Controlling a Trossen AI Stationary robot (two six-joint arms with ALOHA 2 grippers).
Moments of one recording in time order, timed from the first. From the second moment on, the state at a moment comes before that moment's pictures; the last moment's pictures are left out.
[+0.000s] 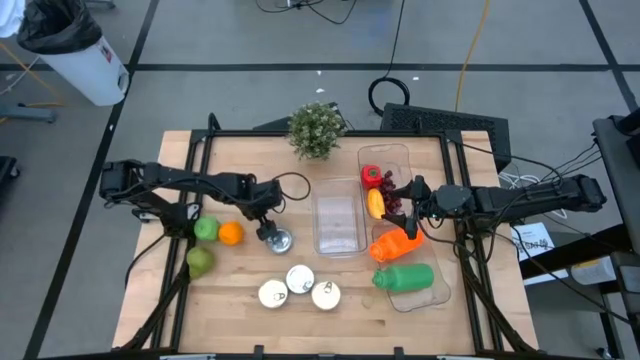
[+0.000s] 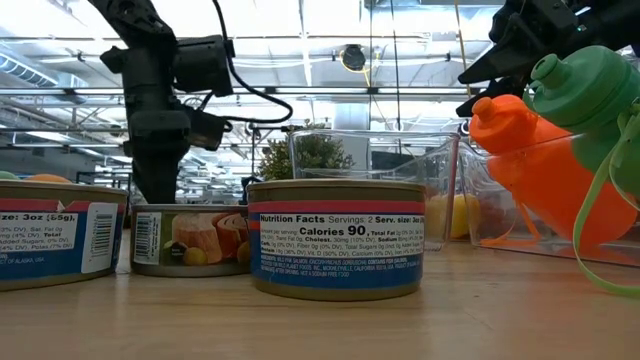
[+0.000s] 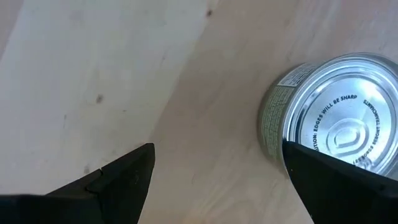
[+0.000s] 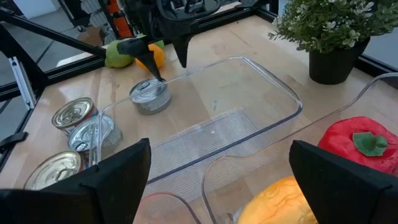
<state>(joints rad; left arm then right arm) 0.16 1.45 0.77 -0.65 0.11 -0.35 0.07 0.69 0.42 -0.09 0.26 0.35</state>
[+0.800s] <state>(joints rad) 0.23 1.47 0.77 -0.74 -0.11 -0.32 0.07 0.69 0.42 -0.09 0.26 0.35</state>
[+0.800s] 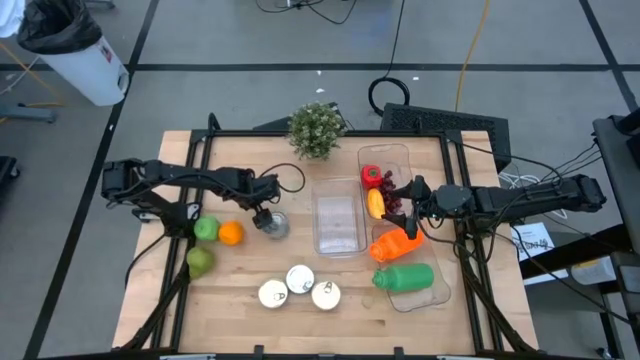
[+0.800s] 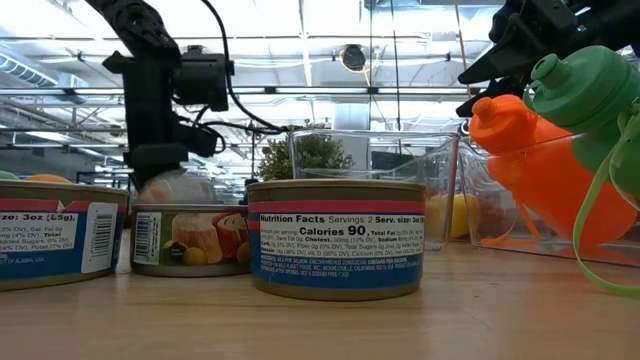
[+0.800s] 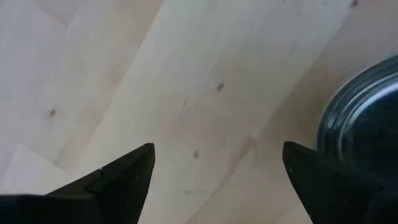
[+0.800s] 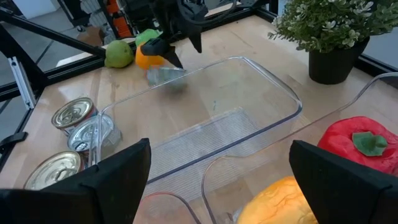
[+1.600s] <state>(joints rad) 0.29 1.36 0.78 -0.65 0.24 -0.23 0.07 0.69 0.42 -0.09 0.26 0.35</state>
